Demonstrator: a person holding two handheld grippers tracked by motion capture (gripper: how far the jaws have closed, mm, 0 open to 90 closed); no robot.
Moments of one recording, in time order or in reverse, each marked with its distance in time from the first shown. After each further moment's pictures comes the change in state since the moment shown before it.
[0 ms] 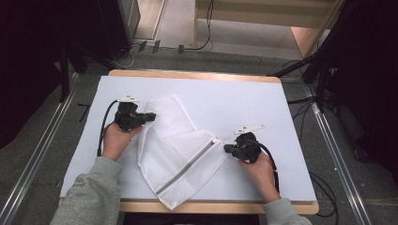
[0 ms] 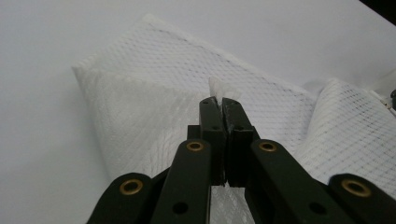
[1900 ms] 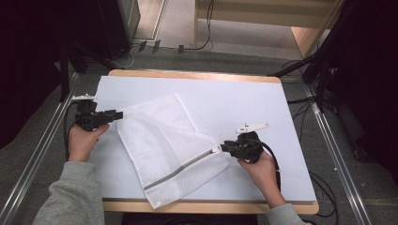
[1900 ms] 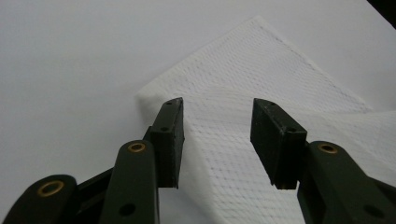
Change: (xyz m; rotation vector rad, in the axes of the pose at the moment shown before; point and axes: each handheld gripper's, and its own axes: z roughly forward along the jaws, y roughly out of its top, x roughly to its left) left arm 0.064 -0.028 -0.071 -0.042 0.131 -0.204; right arm 0.013 0.011 -0.021 -0.089 0.051 -0.051
